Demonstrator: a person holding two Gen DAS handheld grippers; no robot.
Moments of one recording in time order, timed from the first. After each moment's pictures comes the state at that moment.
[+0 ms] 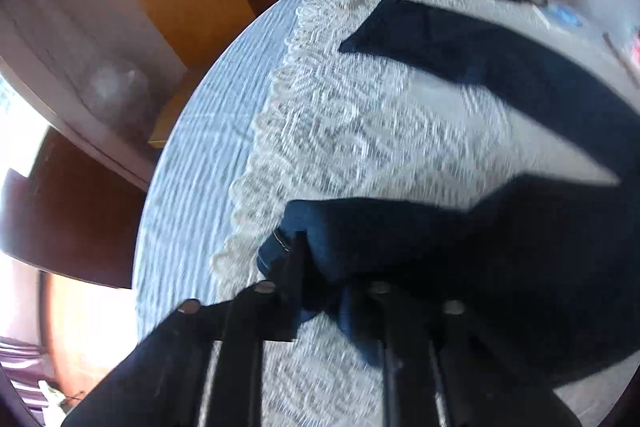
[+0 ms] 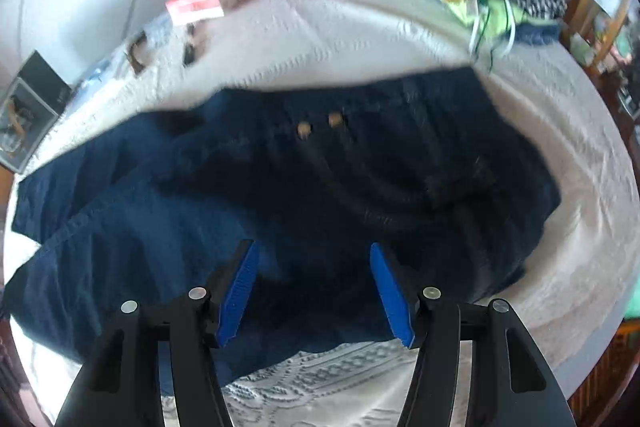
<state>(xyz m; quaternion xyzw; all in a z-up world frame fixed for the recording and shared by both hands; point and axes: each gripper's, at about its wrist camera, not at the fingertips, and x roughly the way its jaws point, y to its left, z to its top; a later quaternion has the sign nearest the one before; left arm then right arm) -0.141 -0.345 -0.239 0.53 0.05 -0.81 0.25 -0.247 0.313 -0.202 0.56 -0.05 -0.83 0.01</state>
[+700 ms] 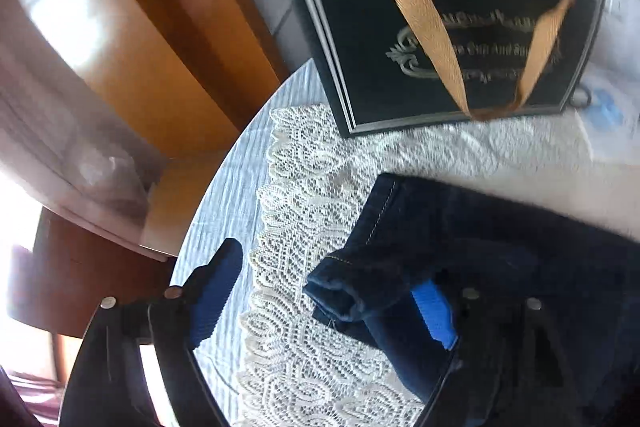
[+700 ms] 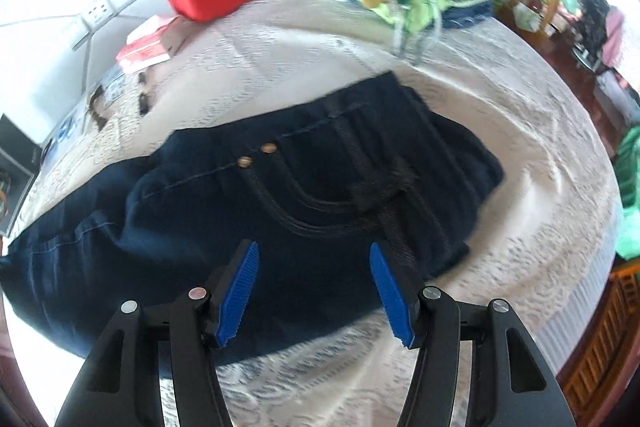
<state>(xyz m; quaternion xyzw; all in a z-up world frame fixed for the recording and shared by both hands) -0.349 -0.397 -0.193 0.51 0.00 -0.82 0.24 -0.223 0.348 -0.174 0.53 -0.11 -0.84 -0.09</state>
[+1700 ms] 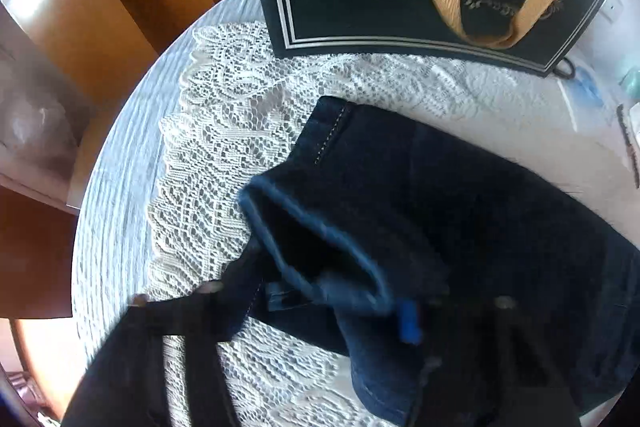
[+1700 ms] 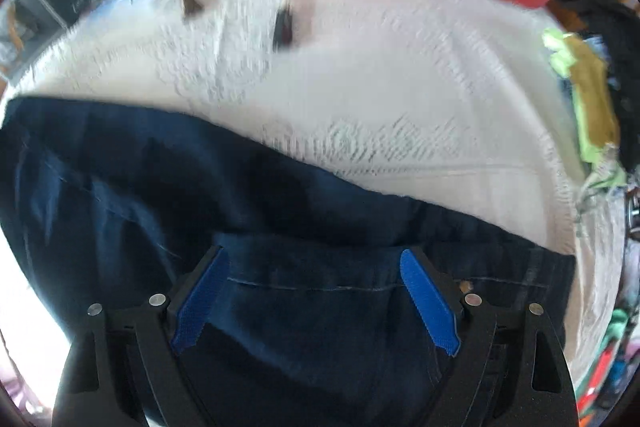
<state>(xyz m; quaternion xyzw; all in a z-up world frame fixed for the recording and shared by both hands) -0.355 -0.391 -0.259 0.58 0.10 -0.79 0.15 -0.362 0.197 -0.217 0.65 0.13 -0.74 0.12</state>
